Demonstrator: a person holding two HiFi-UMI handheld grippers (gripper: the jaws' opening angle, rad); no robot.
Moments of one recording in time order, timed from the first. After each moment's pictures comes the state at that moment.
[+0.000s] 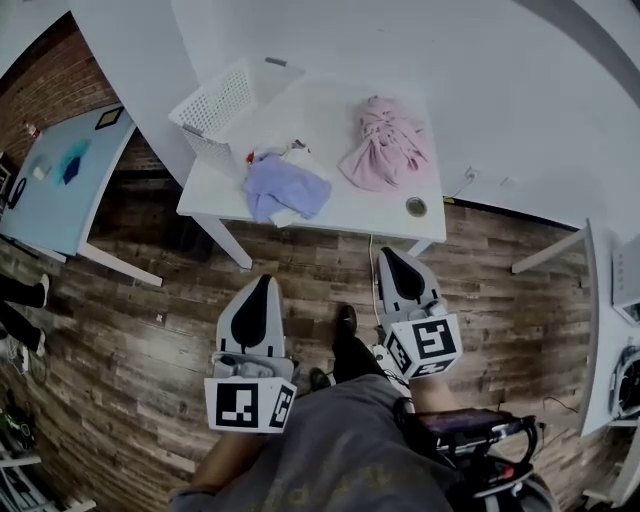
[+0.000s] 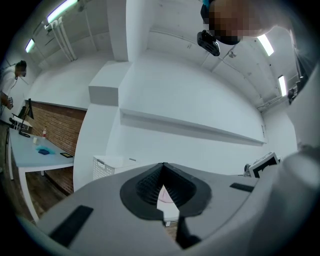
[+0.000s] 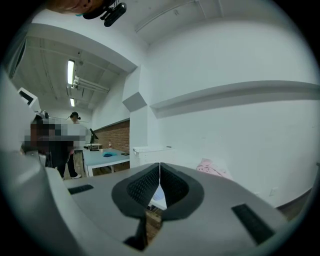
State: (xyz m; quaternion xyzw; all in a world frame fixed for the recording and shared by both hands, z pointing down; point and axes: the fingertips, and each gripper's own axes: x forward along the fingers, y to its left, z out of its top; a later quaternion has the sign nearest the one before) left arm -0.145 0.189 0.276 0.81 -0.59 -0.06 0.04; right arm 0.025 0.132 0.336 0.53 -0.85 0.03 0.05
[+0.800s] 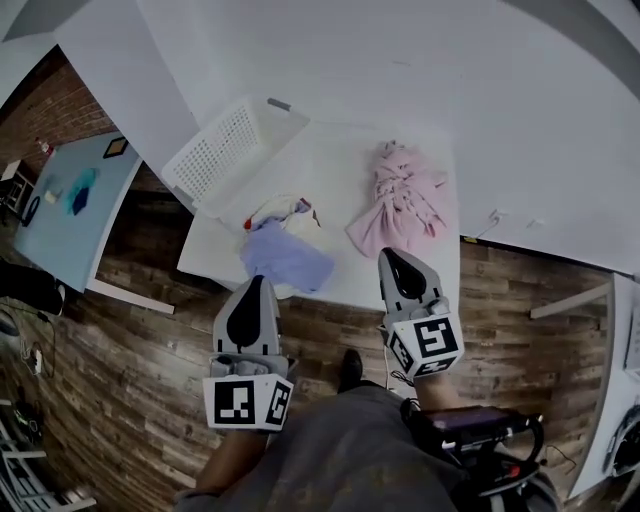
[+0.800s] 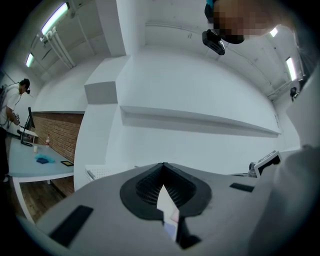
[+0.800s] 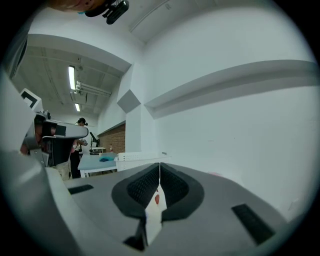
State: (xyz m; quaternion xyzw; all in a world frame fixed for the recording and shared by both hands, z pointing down) left arm -0.130 0.012 0.266 0.77 -0.64 -0.04 0.02; right arm 0.045 -0.059 0.331 0.49 -0.87 0.03 0.03
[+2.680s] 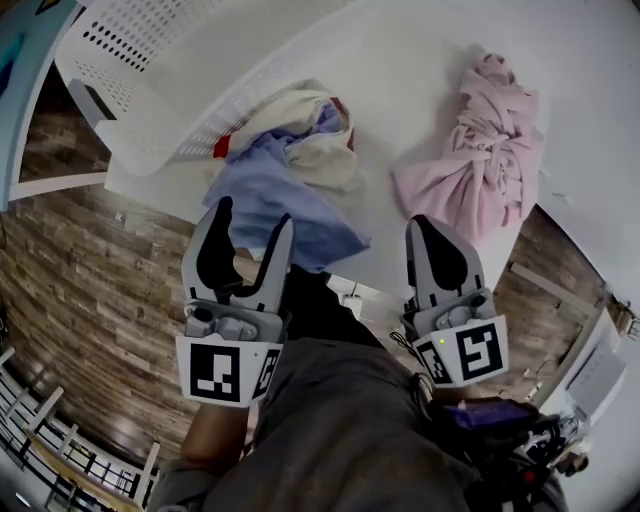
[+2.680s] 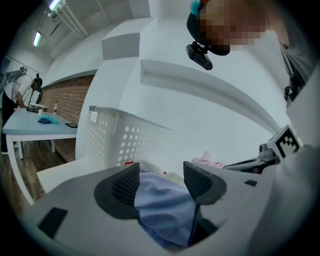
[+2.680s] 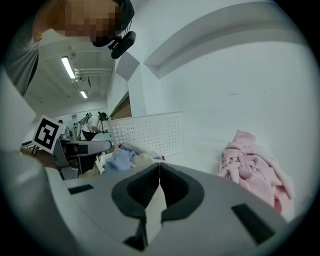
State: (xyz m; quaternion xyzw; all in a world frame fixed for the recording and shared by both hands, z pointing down) left arm -0.186 -0.117 0.448 0.74 -0.65 0.00 0.16; right arm -0.014 -0.150 0.459 0.39 -0.89 0.13 0.17
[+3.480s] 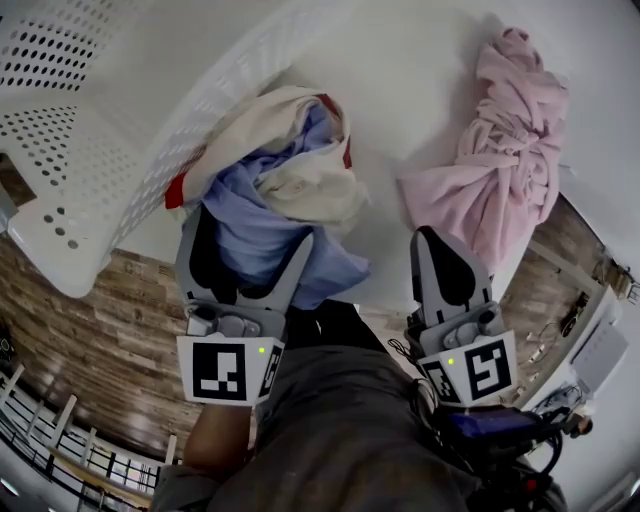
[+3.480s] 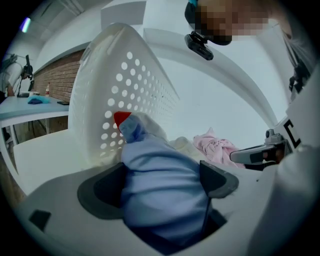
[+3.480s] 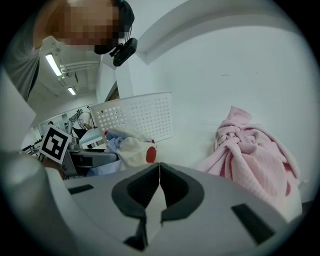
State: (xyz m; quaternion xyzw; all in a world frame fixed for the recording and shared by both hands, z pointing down) left arm -0.179 -0.156 0.541 0.75 -0.61 0.07 0.25; right arm -0.008 -0.169 0.511 0.43 -0.86 0.18 0.21
